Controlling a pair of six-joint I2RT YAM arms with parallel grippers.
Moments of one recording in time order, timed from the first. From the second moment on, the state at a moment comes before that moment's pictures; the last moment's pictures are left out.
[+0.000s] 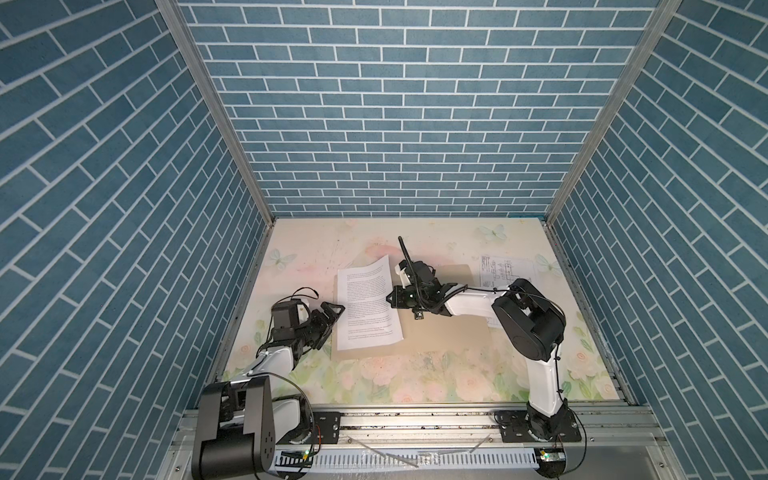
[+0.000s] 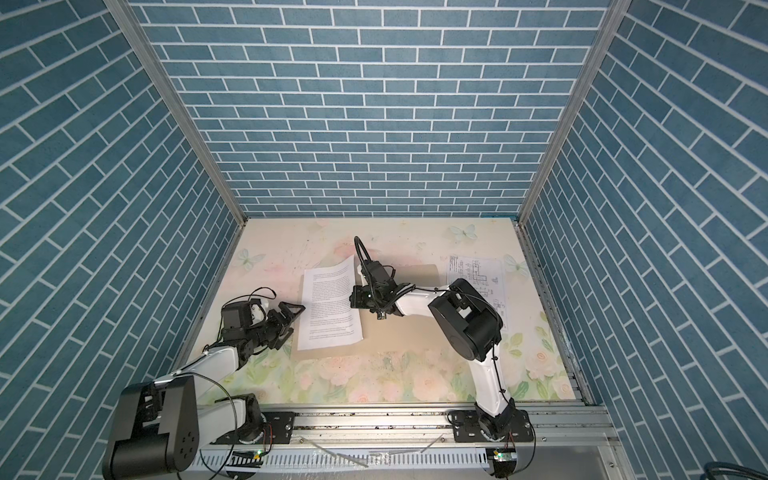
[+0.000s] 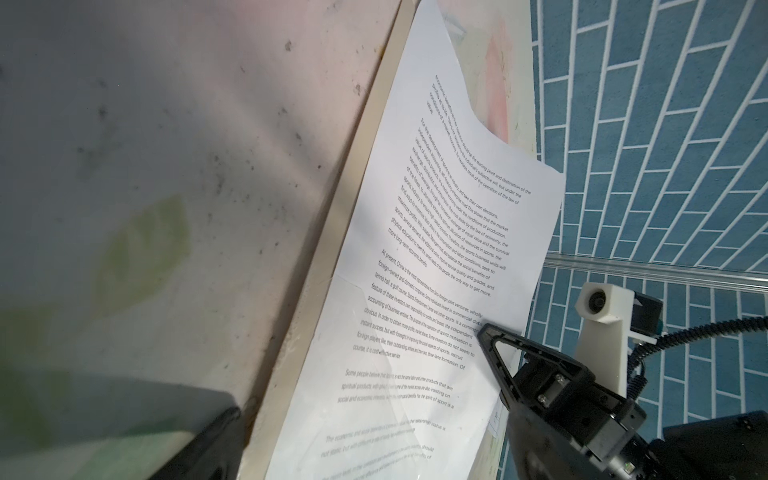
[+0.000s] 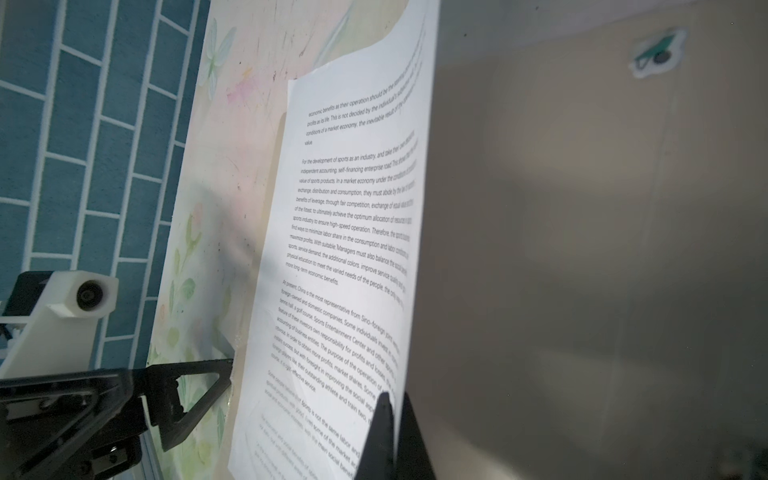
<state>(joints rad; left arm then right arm) 0.13 1.18 0.28 0.12 0.63 -0.88 0.83 2.03 1.21 0.10 -0.29 0.71</state>
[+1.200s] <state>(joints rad) 0.13 1.18 0.28 0.12 0.63 -0.88 0.87 2.02 1.15 0.13 -0.29 0.71</state>
